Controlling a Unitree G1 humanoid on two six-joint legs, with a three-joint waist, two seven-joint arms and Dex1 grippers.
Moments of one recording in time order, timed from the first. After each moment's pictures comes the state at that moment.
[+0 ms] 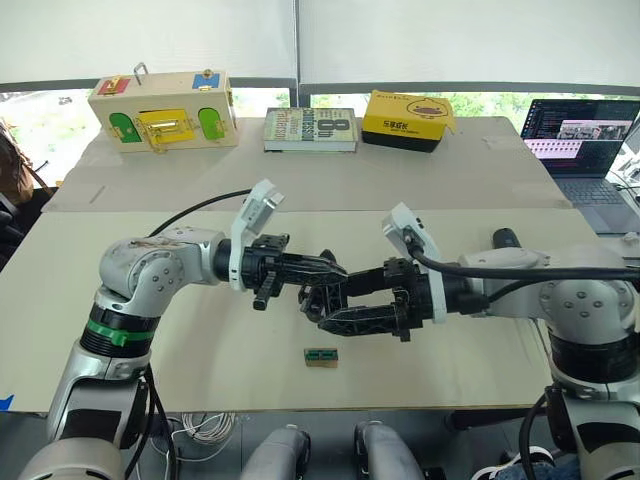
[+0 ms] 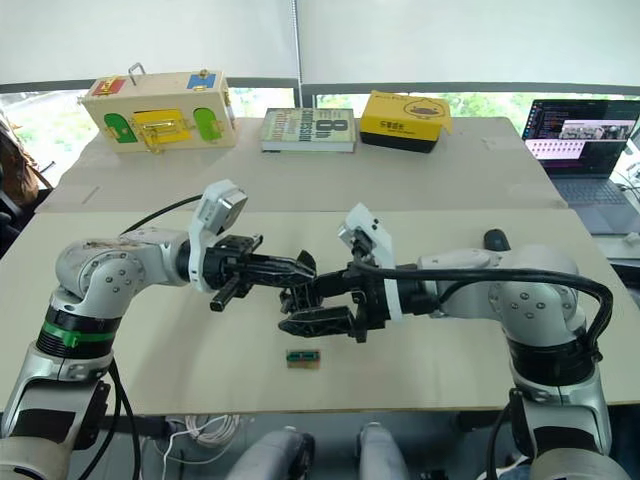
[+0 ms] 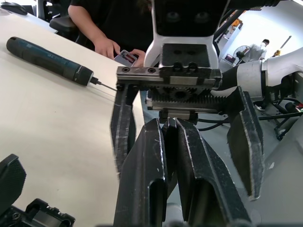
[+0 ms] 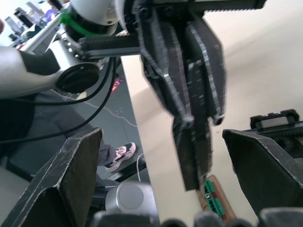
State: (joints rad) left arm -0.73 0.61 -0.10 -0.11 -0.93 1.01 -1.17; right arm -0.71 -0.64 0.02 -0.44 1.34 1.37 0.43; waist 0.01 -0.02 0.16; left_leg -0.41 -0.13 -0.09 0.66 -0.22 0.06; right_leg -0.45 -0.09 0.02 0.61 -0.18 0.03
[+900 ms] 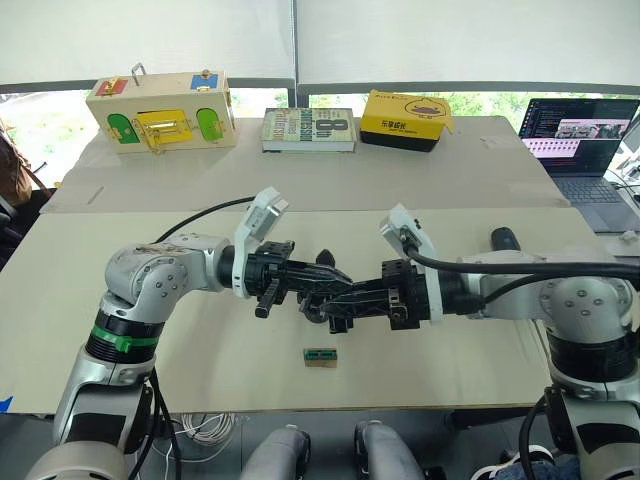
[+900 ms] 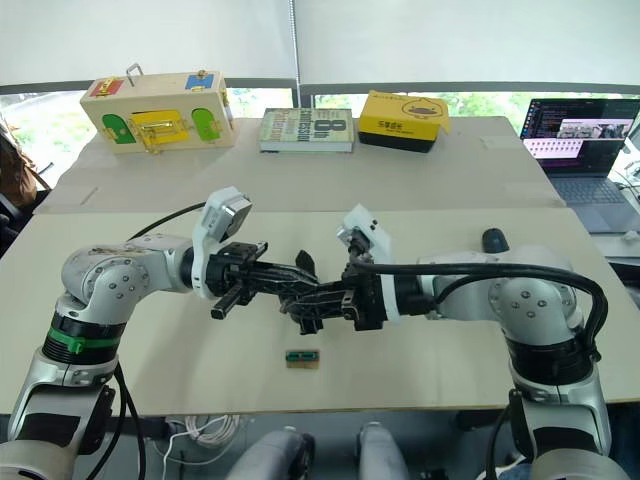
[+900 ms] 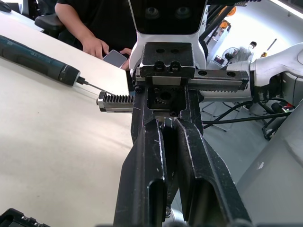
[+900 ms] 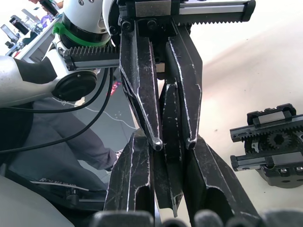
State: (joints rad) left arm -0.70 0.59 -0.10 -0.14 -0.94 1.03 -1.17; right arm -0.70 -0.65 0.03 -0.44 1.40 1.36 0.38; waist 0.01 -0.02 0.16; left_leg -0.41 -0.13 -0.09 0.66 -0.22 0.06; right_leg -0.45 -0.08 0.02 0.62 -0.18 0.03
